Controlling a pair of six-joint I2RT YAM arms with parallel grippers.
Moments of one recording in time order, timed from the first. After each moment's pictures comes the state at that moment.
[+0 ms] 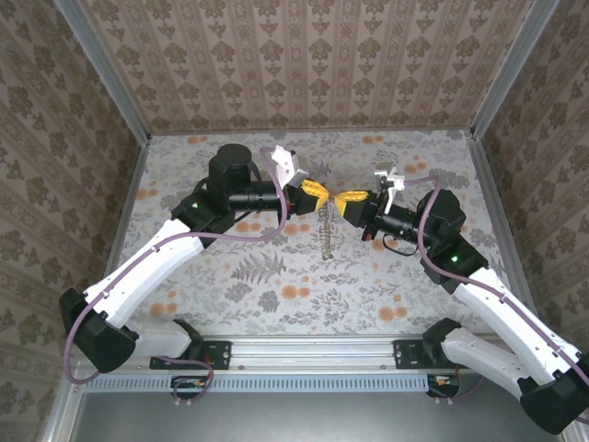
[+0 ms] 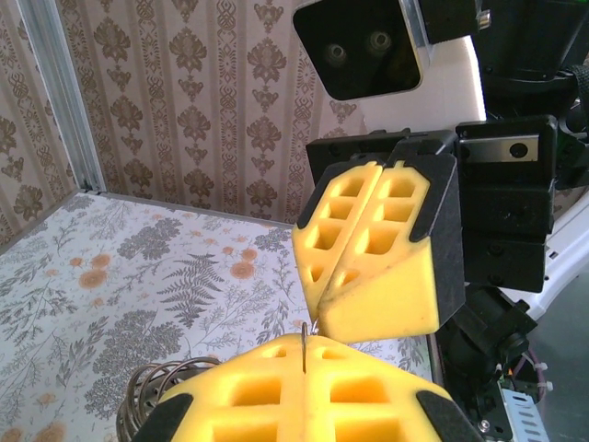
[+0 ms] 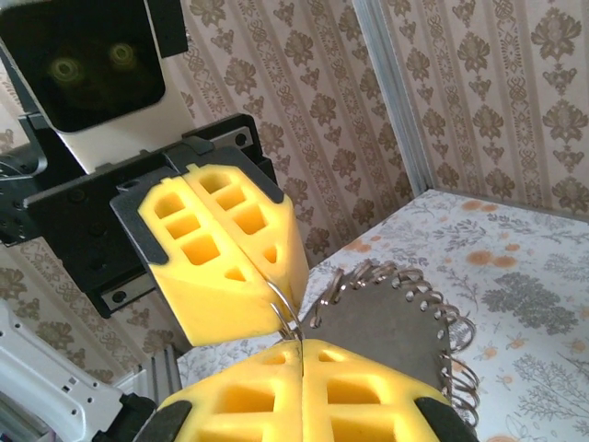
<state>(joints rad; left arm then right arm) -0.75 1.27 1.27 -0.21 0.76 0.07 0.49 0.88 0.83 0.09 -0.53 0.39</state>
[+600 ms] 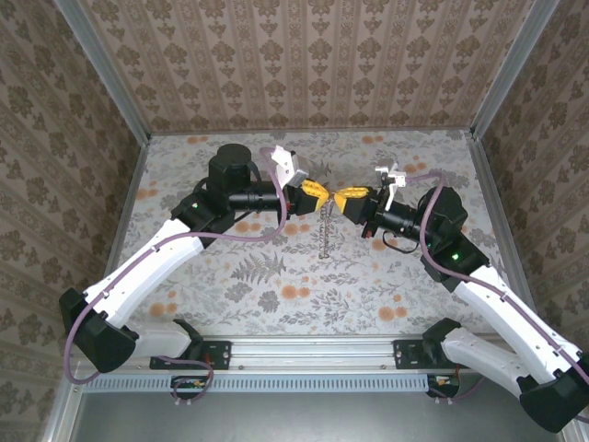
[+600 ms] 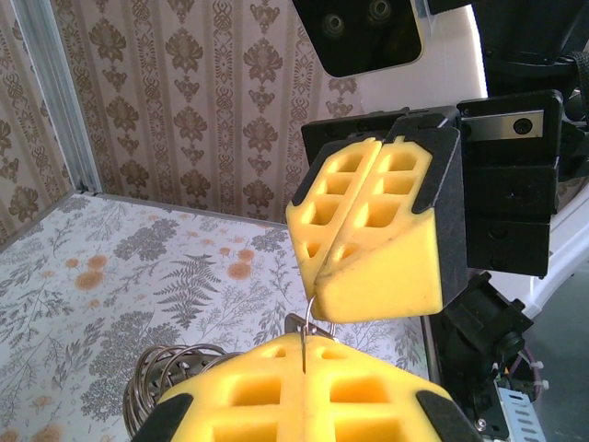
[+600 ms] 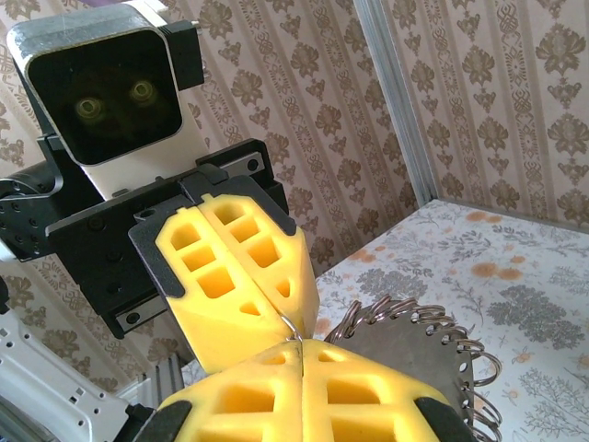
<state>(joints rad) -0.75 1.27 1.27 -0.21 0.77 0.07 0.49 0.90 0.86 0.10 -0.53 0.40</state>
